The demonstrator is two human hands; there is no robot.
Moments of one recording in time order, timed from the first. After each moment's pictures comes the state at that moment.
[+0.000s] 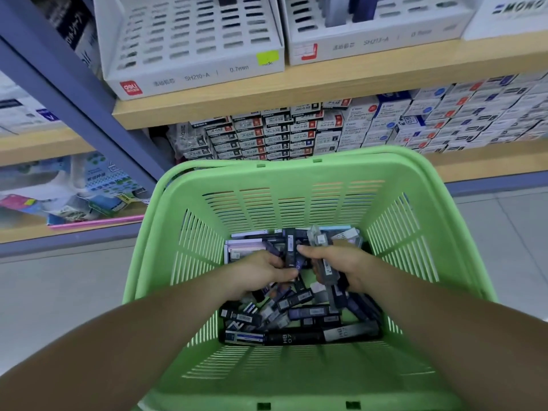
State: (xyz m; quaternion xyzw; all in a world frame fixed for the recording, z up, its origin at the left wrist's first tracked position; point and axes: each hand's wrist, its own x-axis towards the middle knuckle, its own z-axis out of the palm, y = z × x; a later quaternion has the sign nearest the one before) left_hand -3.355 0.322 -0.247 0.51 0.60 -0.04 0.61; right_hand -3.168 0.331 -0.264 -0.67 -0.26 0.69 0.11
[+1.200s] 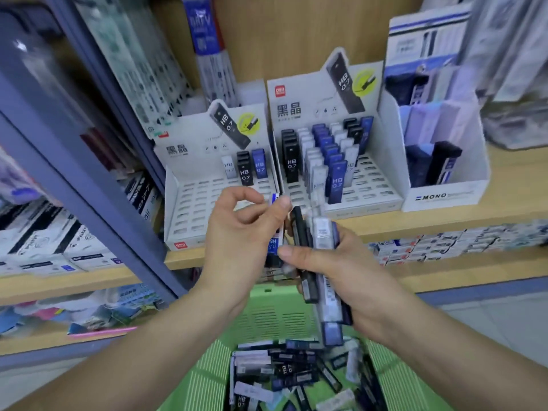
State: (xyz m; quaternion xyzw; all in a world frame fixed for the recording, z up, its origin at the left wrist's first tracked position) left_hand -3.314 0.387 0.016 0.49 0.50 0.57 0.44; right_hand -3.182 0.359 0.013 -0.44 -0.41 0.66 0.45
